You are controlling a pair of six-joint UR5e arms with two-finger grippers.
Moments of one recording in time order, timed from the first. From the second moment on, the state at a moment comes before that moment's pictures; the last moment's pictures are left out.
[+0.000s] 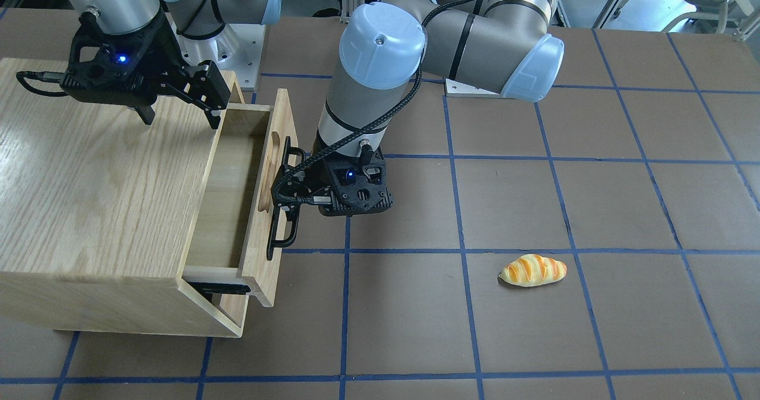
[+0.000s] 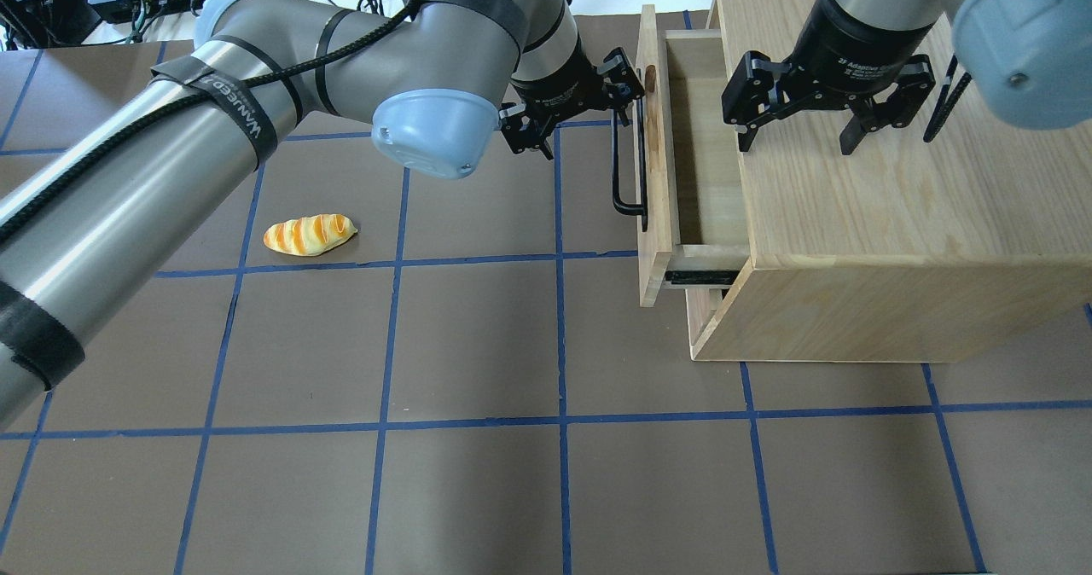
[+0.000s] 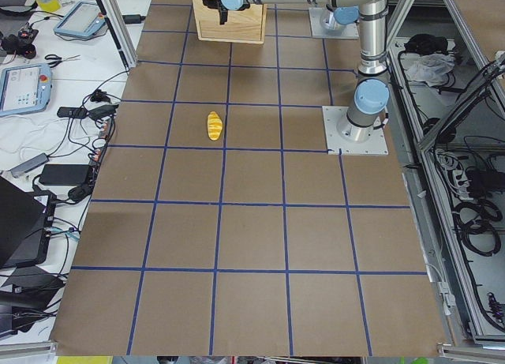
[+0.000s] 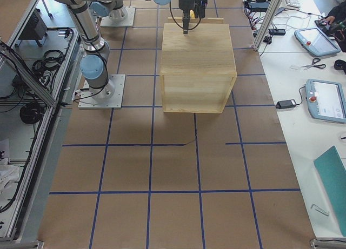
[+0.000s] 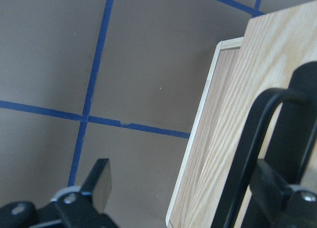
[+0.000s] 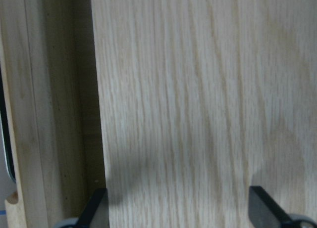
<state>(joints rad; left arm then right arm) -1.92 -1.95 -1.44 -1.10 1.38 -0.63 1.59 -1.58 1.57 -1.60 -1.55 0.10</state>
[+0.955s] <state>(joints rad) -1.85 -1.93 -1.44 -1.15 1.40 -0.56 1.59 -1.58 1.57 -1.60 -1.55 0.10</state>
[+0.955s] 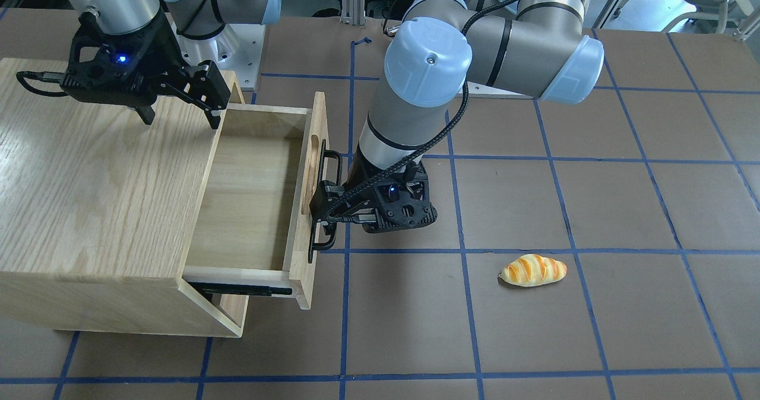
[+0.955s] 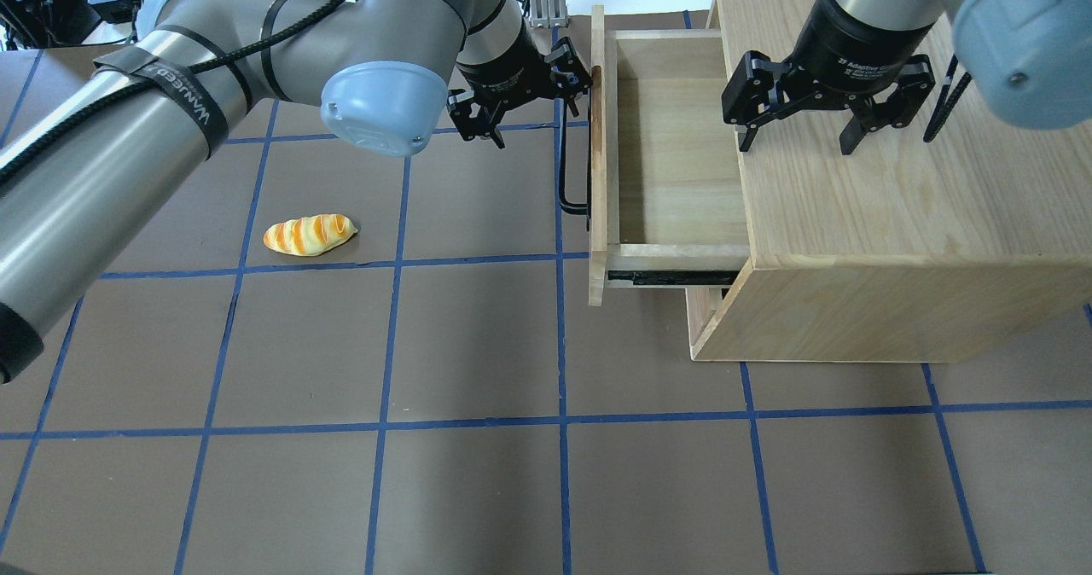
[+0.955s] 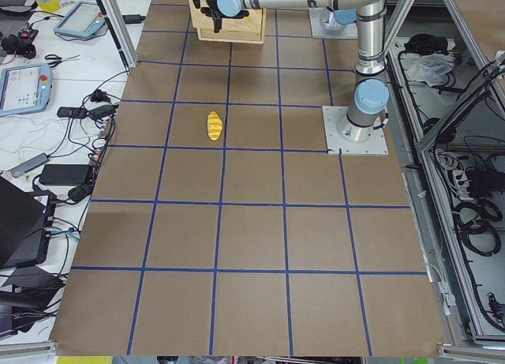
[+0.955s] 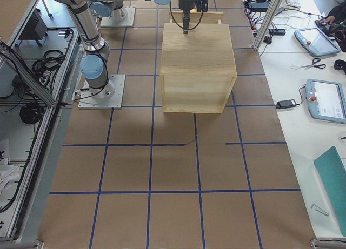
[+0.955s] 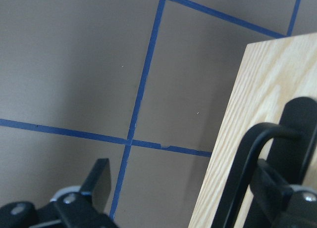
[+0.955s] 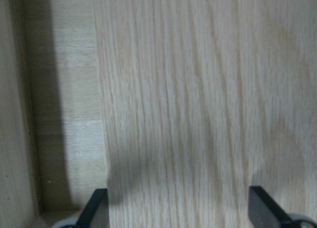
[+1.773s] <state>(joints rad) -1.80 -1.92 -1.44 -1.18 1.41 -0.49 1.59 -1.58 1.57 -1.60 -1.55 0.10</state>
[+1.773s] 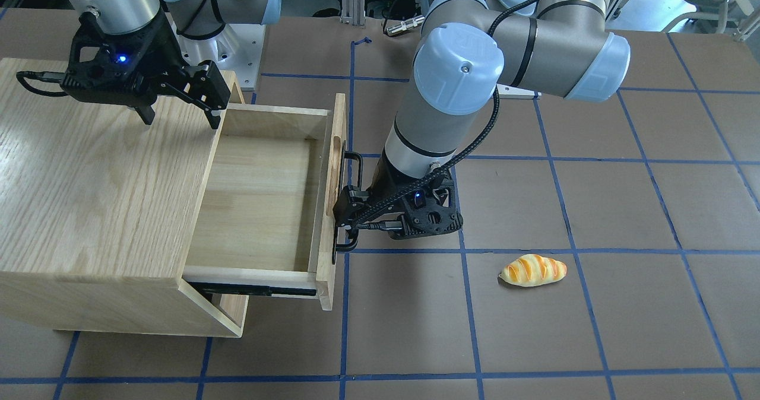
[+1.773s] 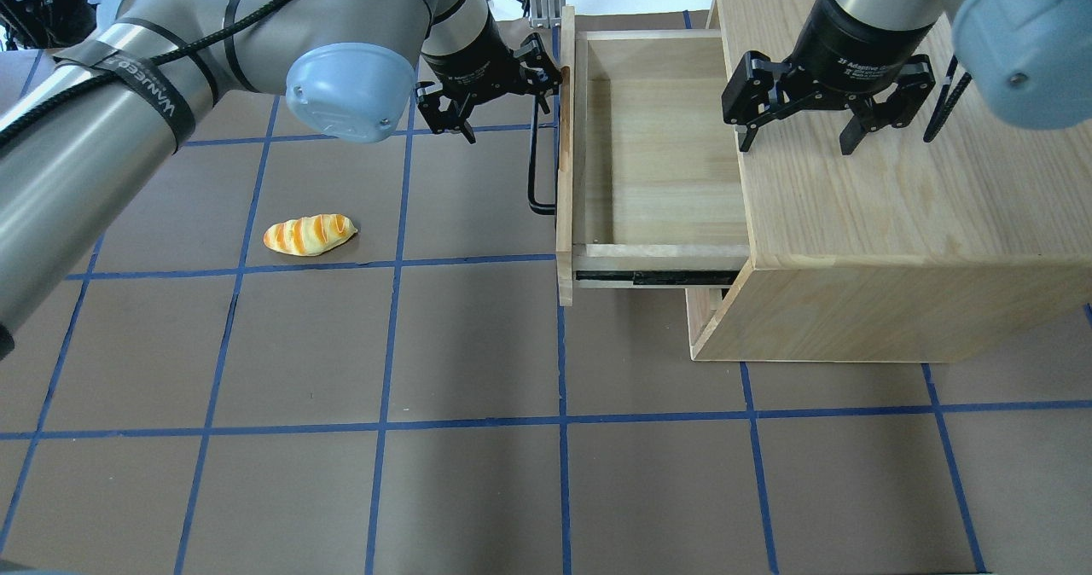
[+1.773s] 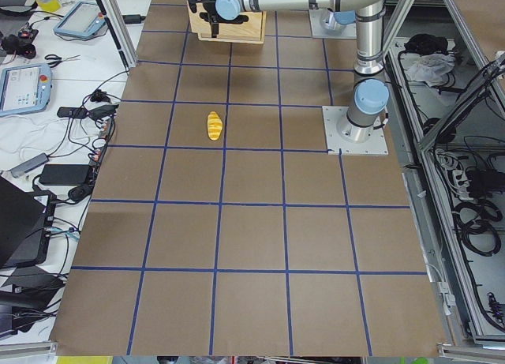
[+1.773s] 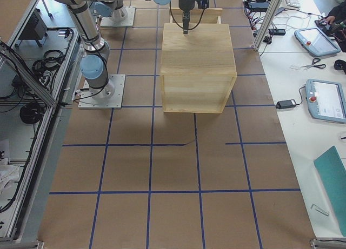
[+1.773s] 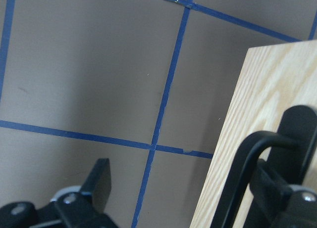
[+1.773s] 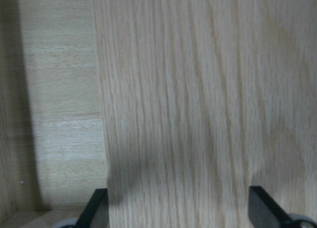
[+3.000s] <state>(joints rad) -1.78 -1.88 -1.39 -1.33 1.45 -0.49 1.59 -1.58 1.57 -1.60 -1.55 0.10</state>
